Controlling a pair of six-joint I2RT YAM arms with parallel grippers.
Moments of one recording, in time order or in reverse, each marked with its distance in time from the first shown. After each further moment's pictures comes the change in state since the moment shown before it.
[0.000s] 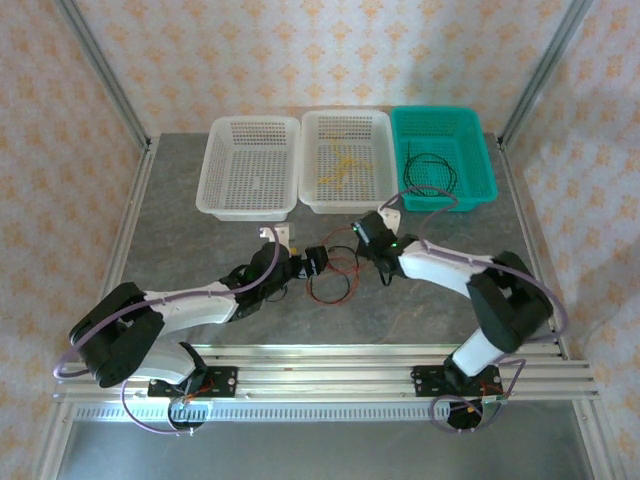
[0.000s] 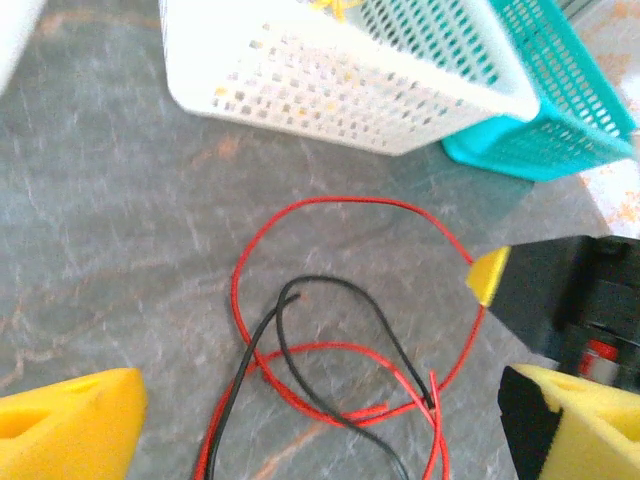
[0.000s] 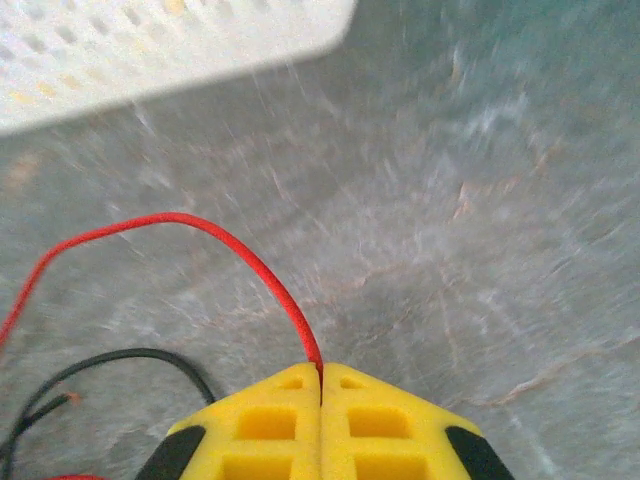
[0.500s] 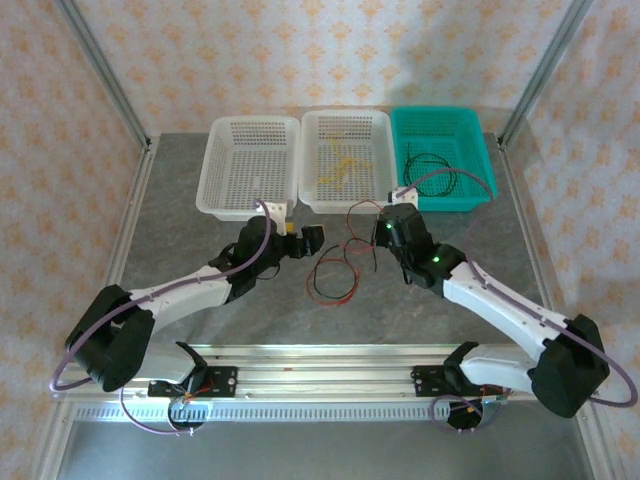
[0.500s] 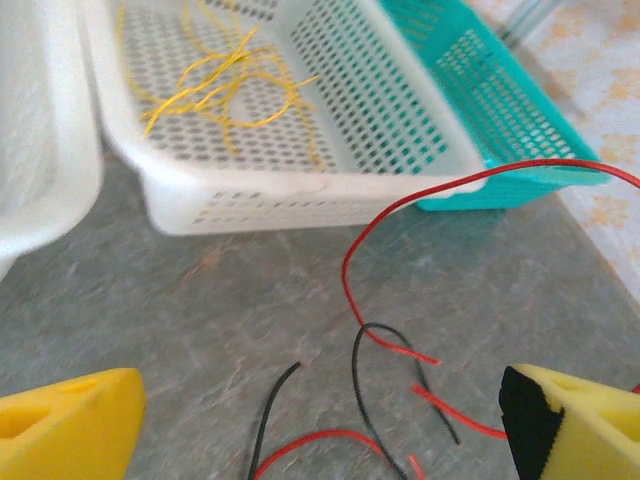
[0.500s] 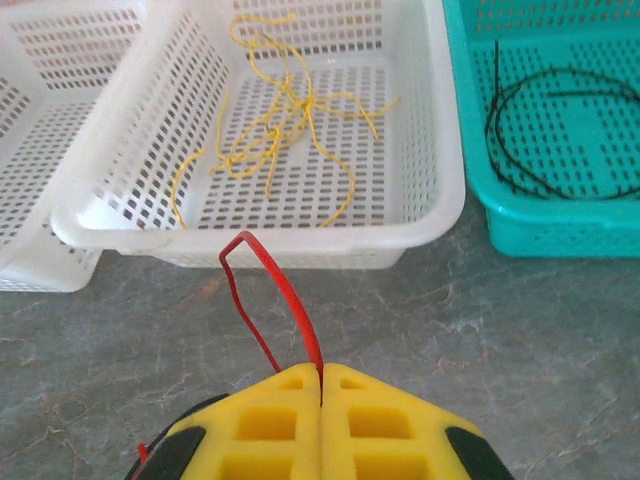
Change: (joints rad) left arm 0.140 -0.019 0.141 -0.080 0.193 0.211; right arm 0.000 -0.393 -0.030 0.033 0.002 -0.336
